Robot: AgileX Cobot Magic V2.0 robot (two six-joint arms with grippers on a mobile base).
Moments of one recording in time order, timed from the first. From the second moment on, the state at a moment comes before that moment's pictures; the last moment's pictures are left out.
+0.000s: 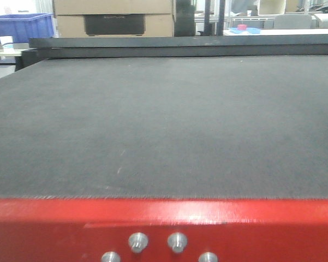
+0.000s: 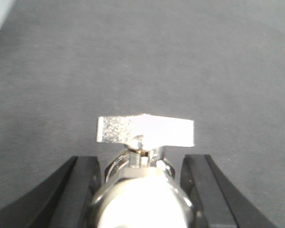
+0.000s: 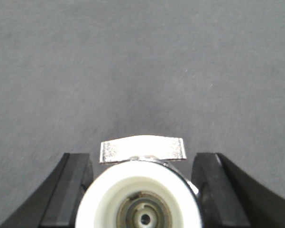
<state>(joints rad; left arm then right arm) -0.04 1.06 -0.90 -0.21 0.50 0.16 -0.11 1.04 -0.93 0.20 0.68 -0.19</state>
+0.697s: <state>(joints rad) -0.04 1.06 -0.89 -0.20 0.40 0.16 -0.11 1.04 -0.93 0.20 0.68 -0.19</state>
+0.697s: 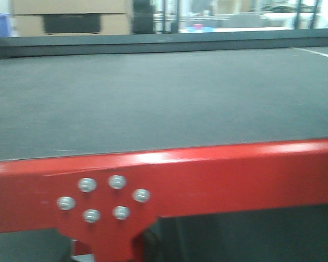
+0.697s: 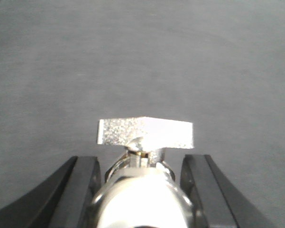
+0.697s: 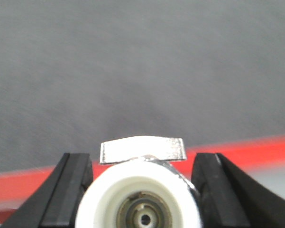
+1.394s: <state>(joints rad) -0.04 1.06 -0.89 -0.20 0.40 0.16 -0.11 1.04 -0.93 0.20 0.68 -0.19</state>
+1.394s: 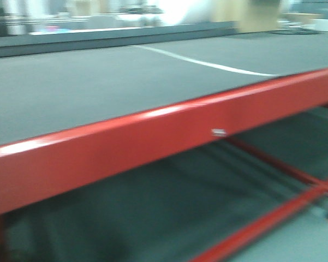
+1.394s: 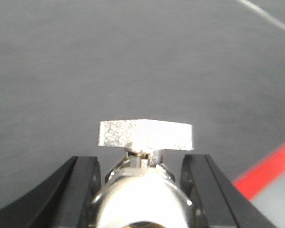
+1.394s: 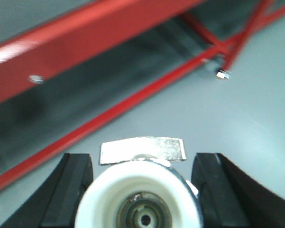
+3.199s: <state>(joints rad) -0.04 1.06 -0.89 -0.20 0.40 0.16 -0.11 1.04 -0.93 0.20 0.68 -0.19</state>
